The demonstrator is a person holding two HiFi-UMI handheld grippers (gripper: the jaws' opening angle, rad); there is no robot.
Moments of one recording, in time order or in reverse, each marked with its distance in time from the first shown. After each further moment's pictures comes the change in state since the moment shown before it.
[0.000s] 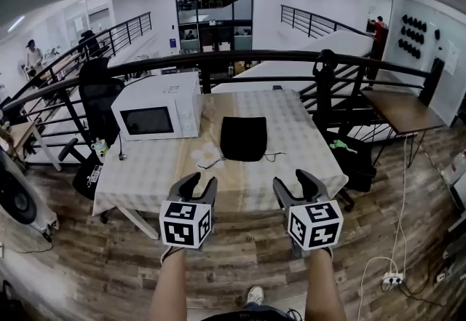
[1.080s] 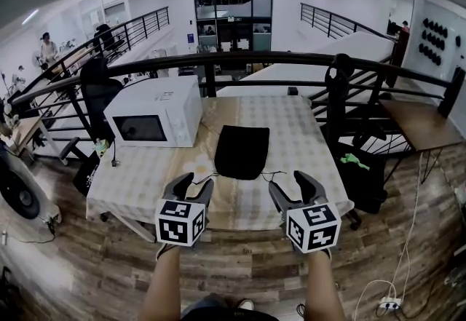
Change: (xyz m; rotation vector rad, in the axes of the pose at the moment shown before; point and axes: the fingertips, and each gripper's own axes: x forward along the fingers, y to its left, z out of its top) left arm 0.116 0.008 0.008 0.024 0.063 0.103; right arm 0.097 -0.086 -0.003 -0.022 0.010 0.138
